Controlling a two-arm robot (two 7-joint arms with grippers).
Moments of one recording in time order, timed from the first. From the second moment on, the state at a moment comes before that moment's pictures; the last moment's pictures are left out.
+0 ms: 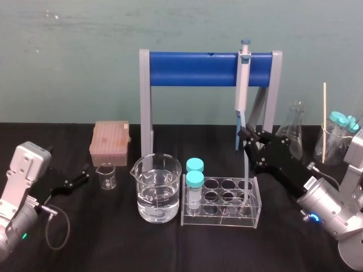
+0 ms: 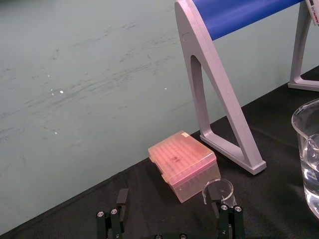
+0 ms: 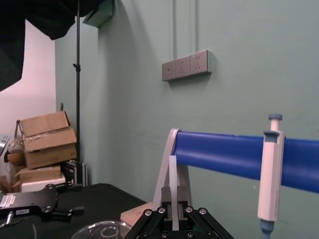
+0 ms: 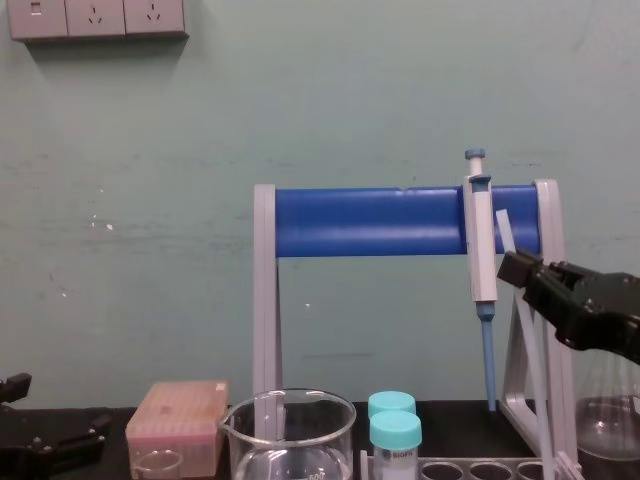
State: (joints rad) left arm -0.20 0.60 0.45 -1.41 -0.25 -0.12 0.03; right arm 0.27 0.35 -0.28 -1.28 0.57 -0.41 0.68
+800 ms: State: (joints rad) left arm -0.20 0.60 0.45 -1.41 -0.25 -0.12 0.03; right arm 0.32 0.35 -0.33 -1.17 0.55 -0.39 0.73
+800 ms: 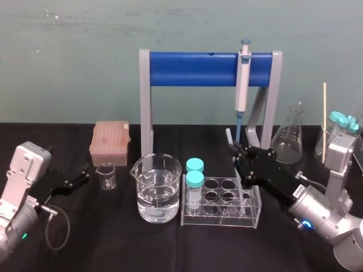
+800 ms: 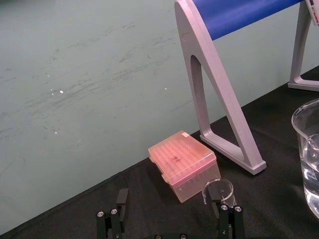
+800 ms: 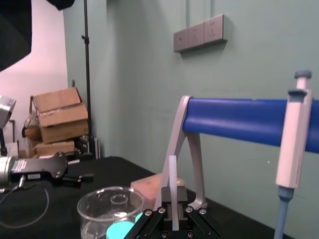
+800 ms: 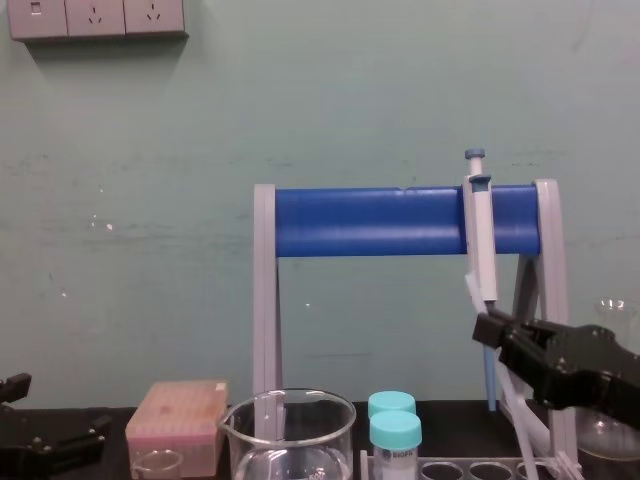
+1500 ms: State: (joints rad) left arm -0.20 0.60 0.45 -1.41 -0.25 -0.12 0.03; right arm 0.34 0.36 -0.35 -1.14 0.53 -0.36 0.73
